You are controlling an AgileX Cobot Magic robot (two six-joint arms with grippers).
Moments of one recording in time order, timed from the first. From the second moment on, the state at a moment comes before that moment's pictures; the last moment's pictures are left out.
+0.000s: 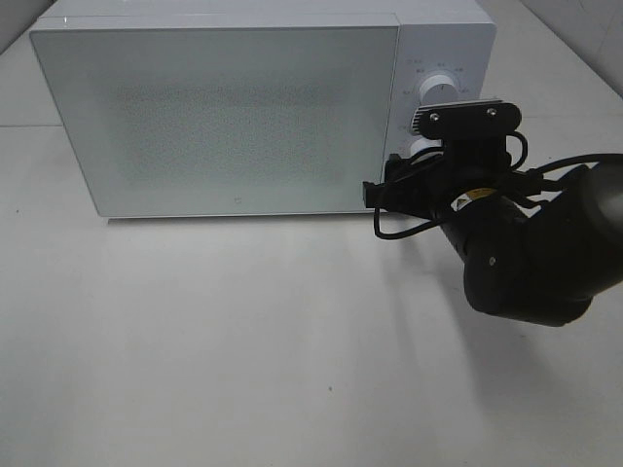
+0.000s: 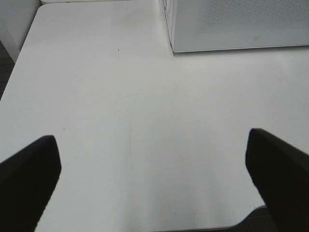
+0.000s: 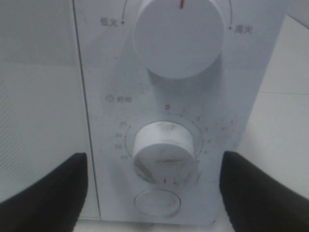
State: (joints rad) left arm 0.02 -0.01 -0.52 -0.09 1.09 0.08; right arm 0.61 1.95 -0.66 0.67 -1.10 -0.30
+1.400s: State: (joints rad) left arm 0.02 -0.01 -0.52 -0.09 1.09 0.08; right arm 0.56 2.00 -0.74 0.66 -1.07 -0.28
